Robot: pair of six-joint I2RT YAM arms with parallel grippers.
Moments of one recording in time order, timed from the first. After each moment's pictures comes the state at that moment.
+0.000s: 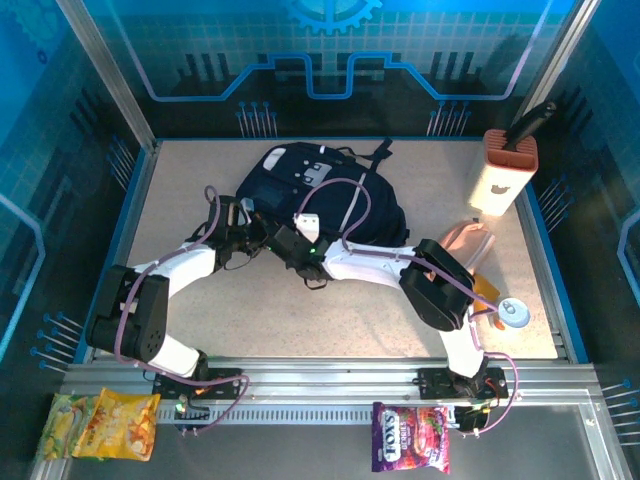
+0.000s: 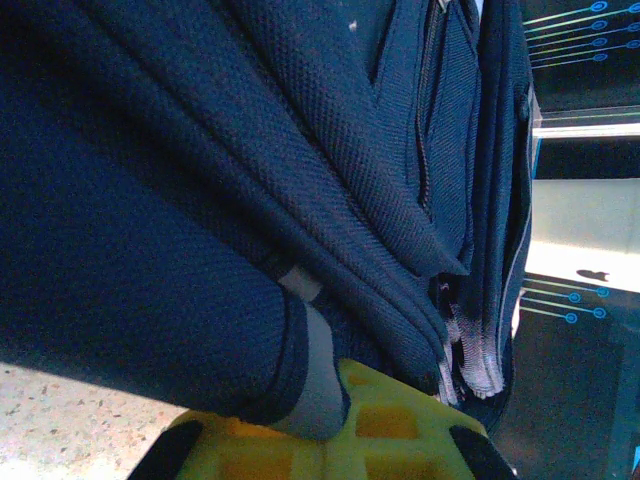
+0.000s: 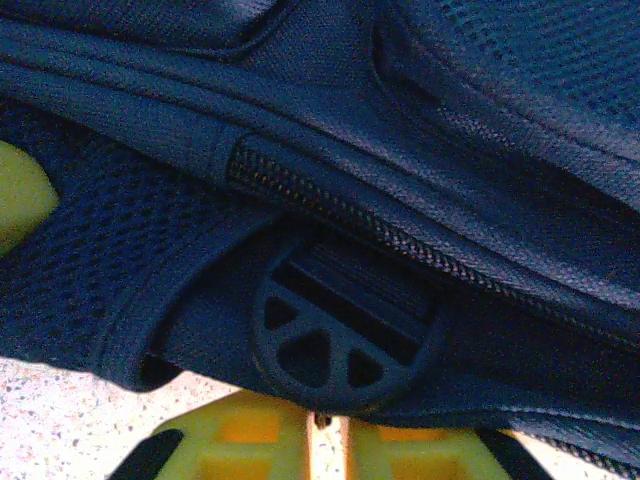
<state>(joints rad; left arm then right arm) -0.19 1.50 0.73 0.07 0.49 -0.98 1.00 2.01 1.45 -0.49 0.52 0.89</state>
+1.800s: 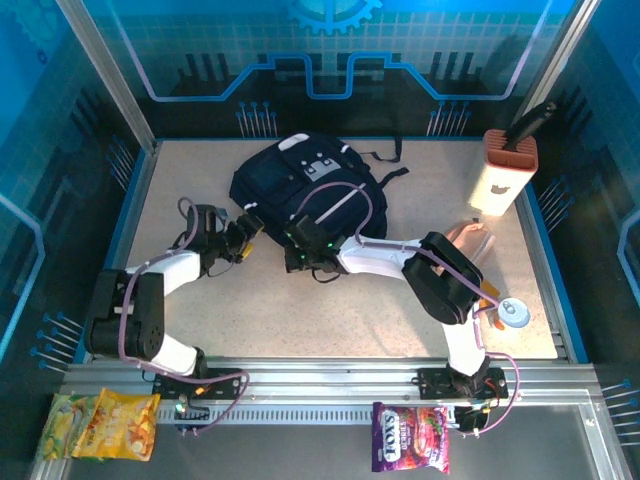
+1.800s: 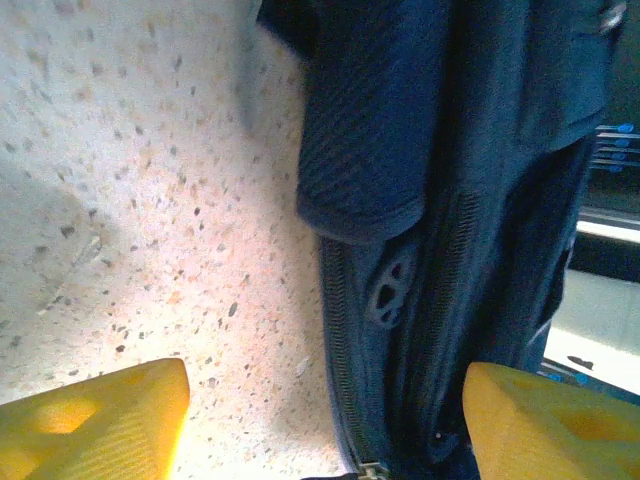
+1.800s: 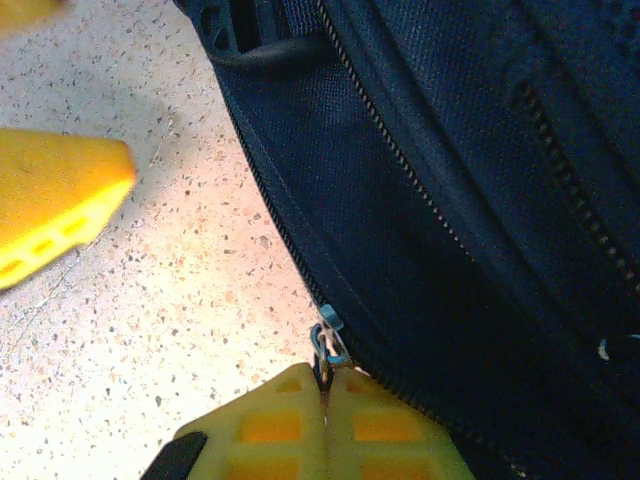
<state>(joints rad) -0.03 1.55 0.61 0.18 0.54 -1.09 0.89 1.99 1.32 -0.23 0.03 0.63</state>
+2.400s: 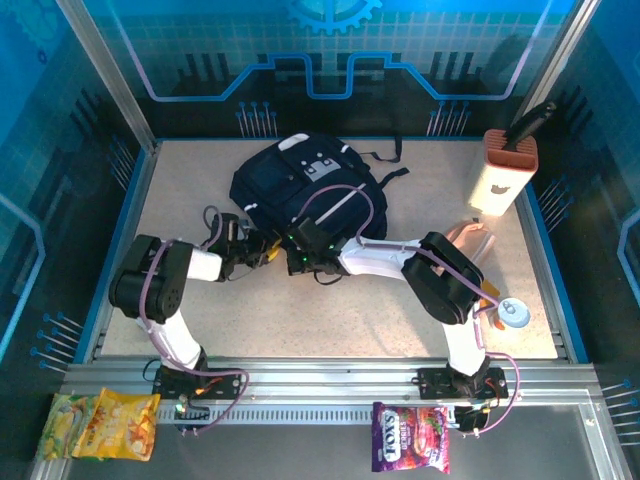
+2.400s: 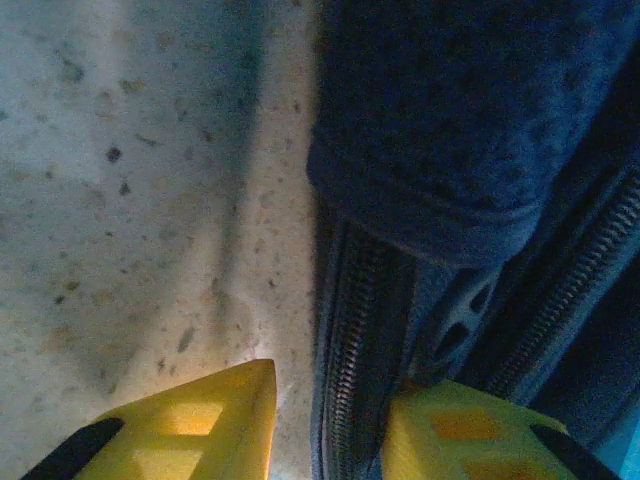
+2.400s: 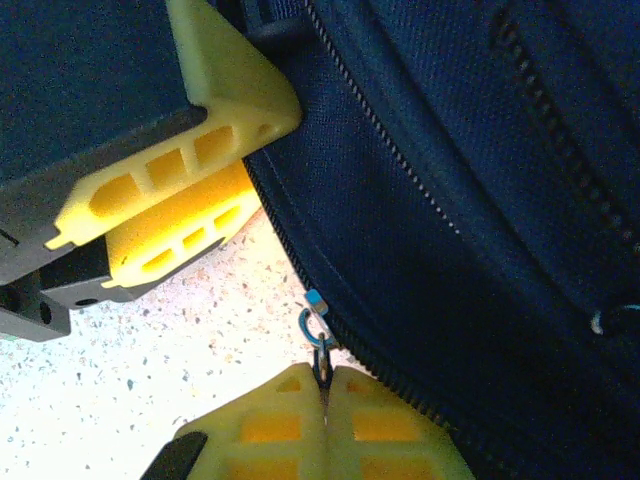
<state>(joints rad) -0.13 1.78 0.60 0.49 0.57 -1.29 0.89 1.99 1.29 -0.22 0.03 0.63</state>
